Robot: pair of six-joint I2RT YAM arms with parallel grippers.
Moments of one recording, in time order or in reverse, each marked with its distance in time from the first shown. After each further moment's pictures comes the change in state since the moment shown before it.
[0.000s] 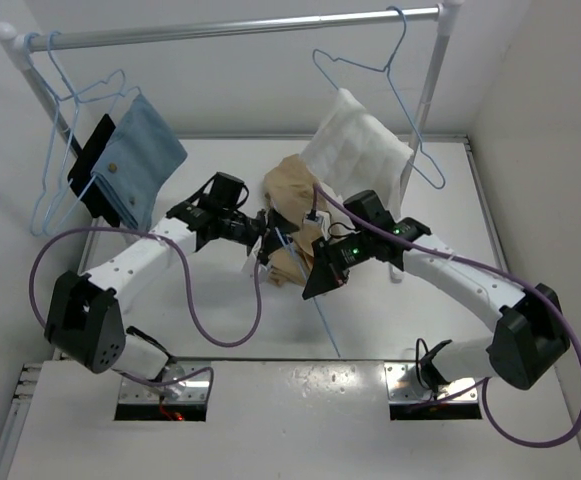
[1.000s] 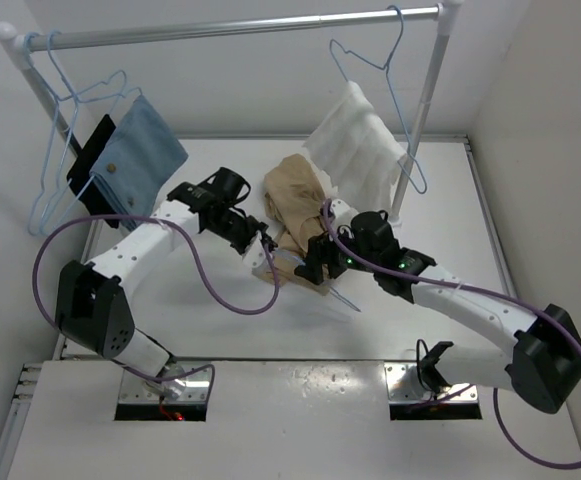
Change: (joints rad) left arm 0.011 0.097 0.198 -0.504 -0.181 -0.054; right arm 0.078 -0.142 -0.257 0.496 0.682 0.133
